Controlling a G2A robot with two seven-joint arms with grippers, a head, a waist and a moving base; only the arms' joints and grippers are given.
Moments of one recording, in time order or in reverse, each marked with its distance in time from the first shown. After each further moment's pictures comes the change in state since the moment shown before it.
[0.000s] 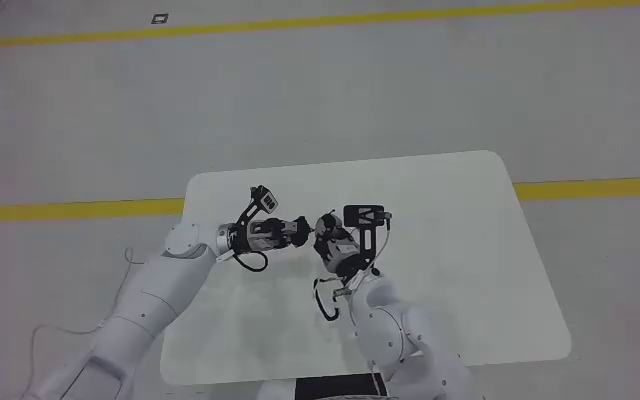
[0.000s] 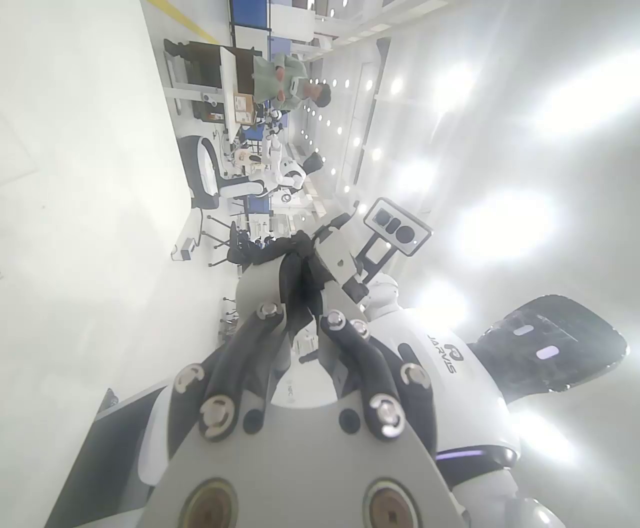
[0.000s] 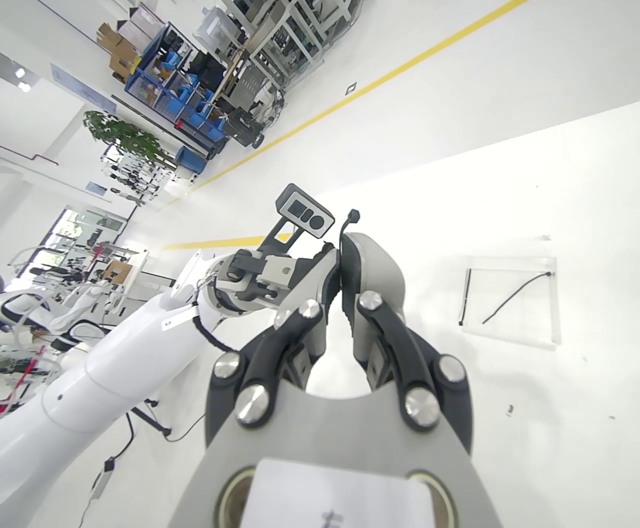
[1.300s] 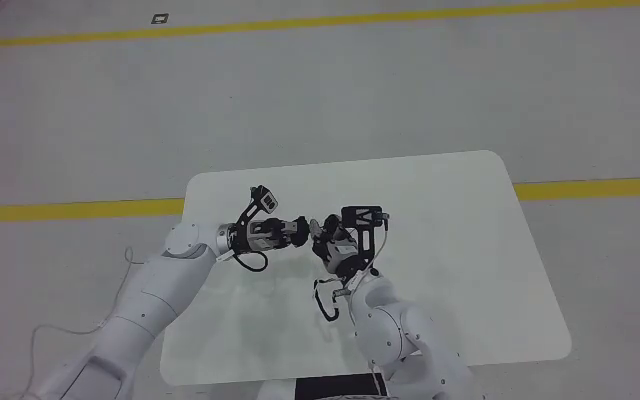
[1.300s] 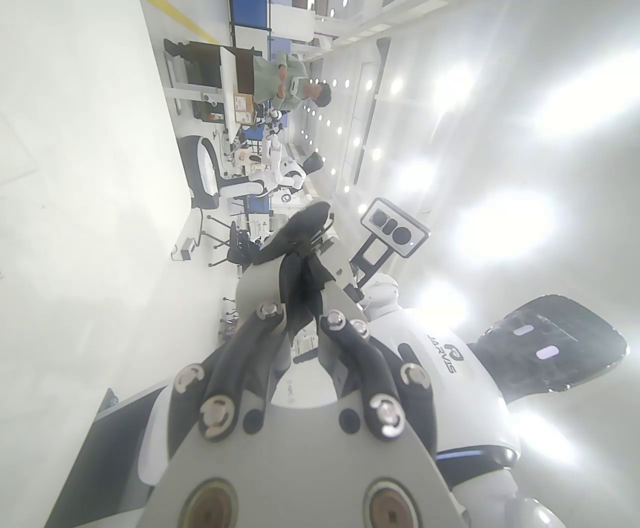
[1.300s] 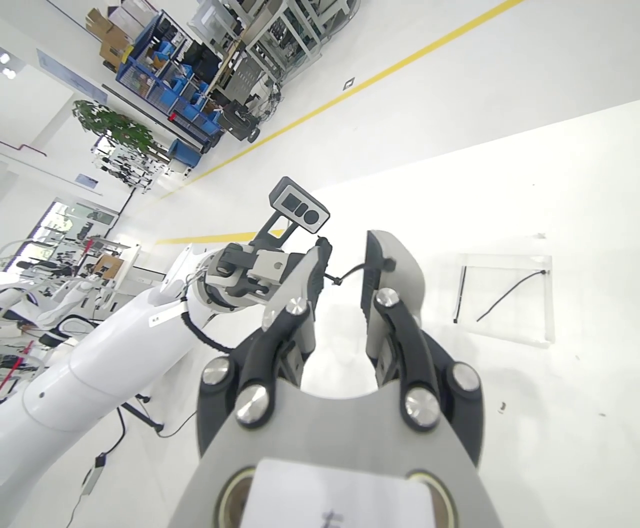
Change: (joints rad) left arm 0.000 0.000 0.000 0.000 0.000 0.000 0.000; right arm 0.007 0.010 -0.002 0.009 -0.002 0.000 0.011
